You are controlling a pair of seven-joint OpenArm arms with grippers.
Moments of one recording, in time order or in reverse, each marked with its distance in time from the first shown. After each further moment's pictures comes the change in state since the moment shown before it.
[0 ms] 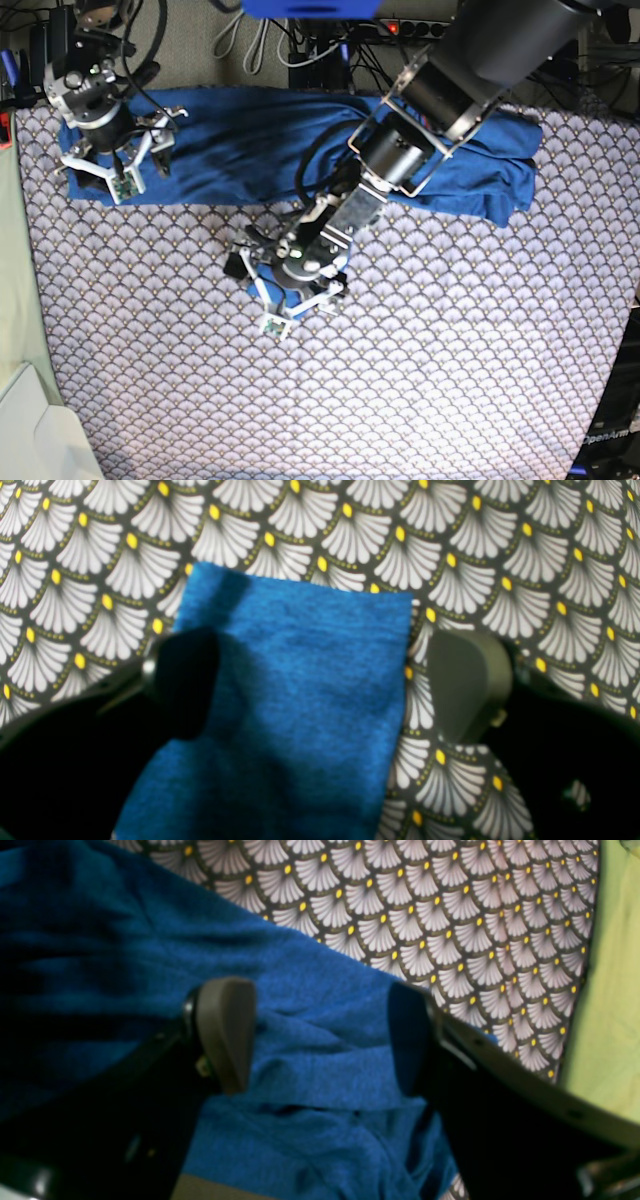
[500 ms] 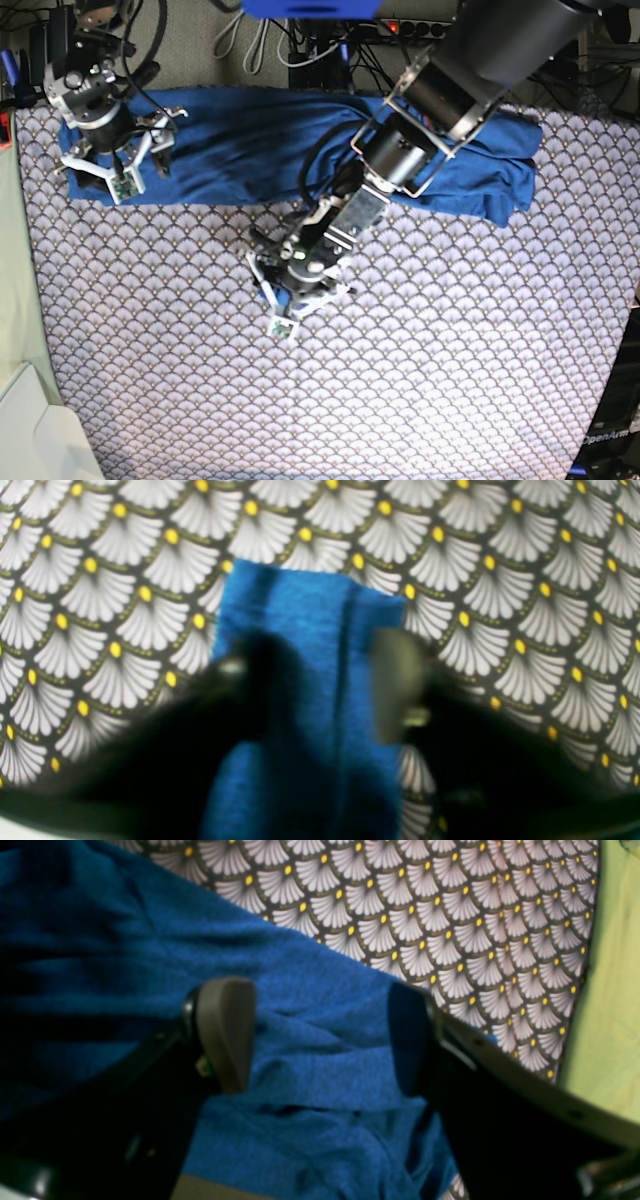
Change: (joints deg) left arm 0.0 -0.3 -0.3 0.0 -0.2 0.8 0.0; right arm 0.0 0.0 0.0 0.0 0.0 0.0 0.0
